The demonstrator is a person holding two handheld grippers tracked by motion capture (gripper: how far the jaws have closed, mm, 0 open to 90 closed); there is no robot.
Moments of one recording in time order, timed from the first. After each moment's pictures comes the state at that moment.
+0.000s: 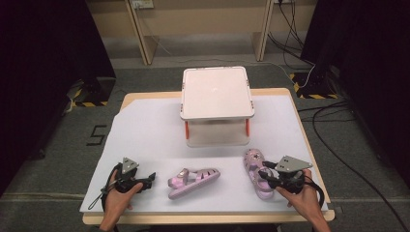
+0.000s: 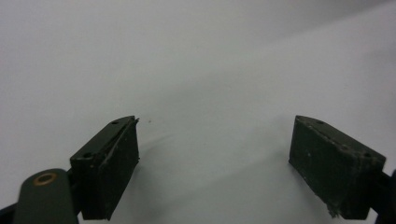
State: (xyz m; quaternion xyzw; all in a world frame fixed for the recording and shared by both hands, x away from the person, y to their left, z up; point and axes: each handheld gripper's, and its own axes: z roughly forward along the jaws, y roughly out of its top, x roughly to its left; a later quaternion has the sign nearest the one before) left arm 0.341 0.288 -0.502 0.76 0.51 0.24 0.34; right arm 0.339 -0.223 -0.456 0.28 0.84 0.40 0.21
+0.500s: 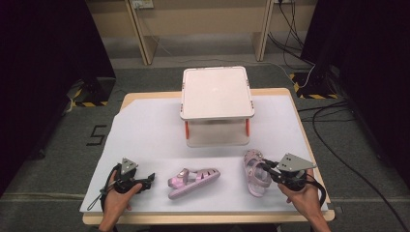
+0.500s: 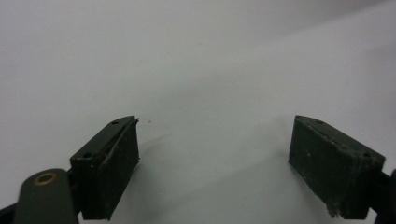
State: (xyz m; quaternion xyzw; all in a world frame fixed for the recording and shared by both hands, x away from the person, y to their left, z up) left arm 0.338 0.290 -0.502 0.75 0.51 0.24 0.35; right arm 0.334 -0.222 -0.437 0.27 0.83 0.43 0.25
